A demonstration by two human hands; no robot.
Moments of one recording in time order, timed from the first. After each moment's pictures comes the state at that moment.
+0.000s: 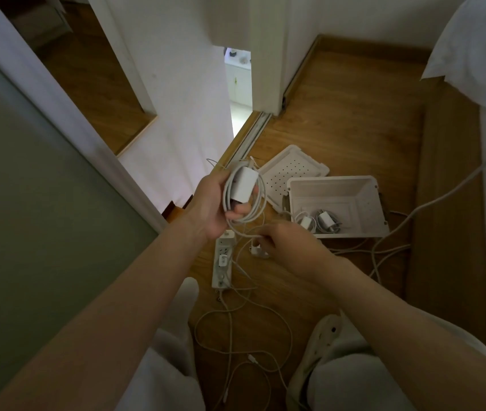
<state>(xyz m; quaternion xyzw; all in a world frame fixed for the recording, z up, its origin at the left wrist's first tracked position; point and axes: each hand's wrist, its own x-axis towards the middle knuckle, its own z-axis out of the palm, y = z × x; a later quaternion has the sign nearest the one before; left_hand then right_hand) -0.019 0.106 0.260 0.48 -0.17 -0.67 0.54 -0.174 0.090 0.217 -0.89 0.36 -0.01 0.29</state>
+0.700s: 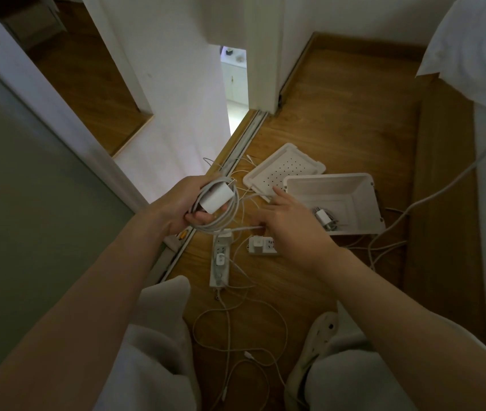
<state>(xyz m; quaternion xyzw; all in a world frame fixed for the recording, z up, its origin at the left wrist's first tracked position) 0.018 0.114 0.265 0.59 -0.30 -0.65 0.37 -0.177 0.081 0.239 -0.95 0.29 -0.09 0.12</state>
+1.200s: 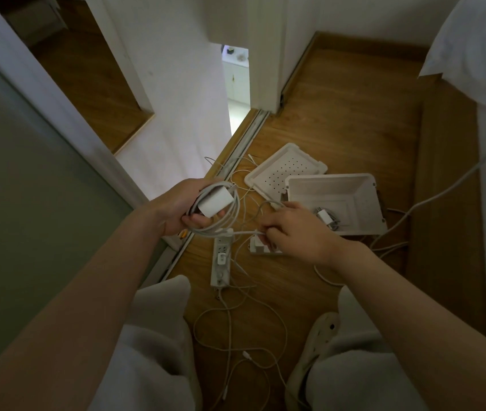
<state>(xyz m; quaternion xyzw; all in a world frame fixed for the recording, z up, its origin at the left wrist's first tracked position) 0.026 0.117 0.265 0.57 -0.30 -0.69 0.32 -0.183 0.073 0.231 -0.91 0.29 -0.03 0.29</state>
